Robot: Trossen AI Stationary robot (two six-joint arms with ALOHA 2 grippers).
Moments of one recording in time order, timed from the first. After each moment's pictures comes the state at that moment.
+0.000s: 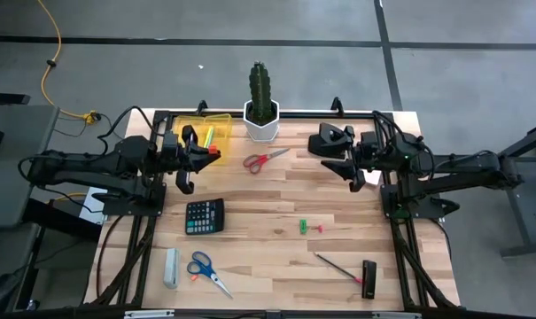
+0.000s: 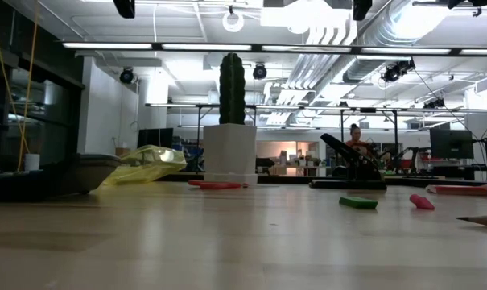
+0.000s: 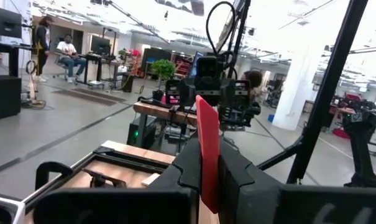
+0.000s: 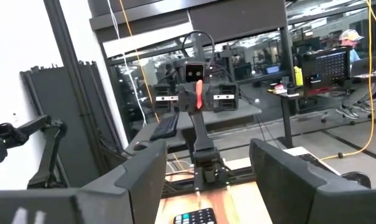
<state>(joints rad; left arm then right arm) 0.12 0.69 0.60 0.24 -0.11 -0.19 -0.08 0.81 0.64 0.37 -0.09 0.22</state>
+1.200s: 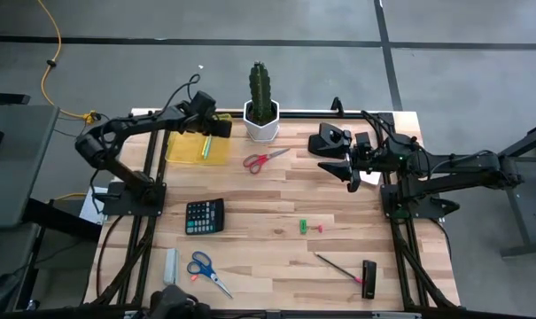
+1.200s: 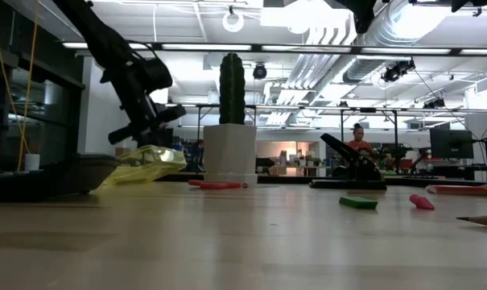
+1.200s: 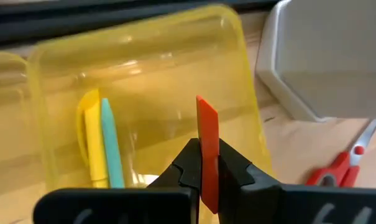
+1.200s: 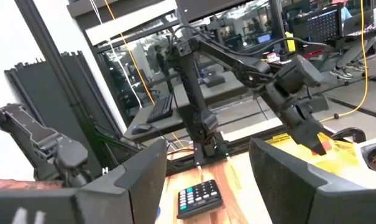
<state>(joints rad) 0.96 1.53 0.85 -0.35 0.08 -0.49 -0.08 0.81 0.64 0.26 -0.06 0.31</state>
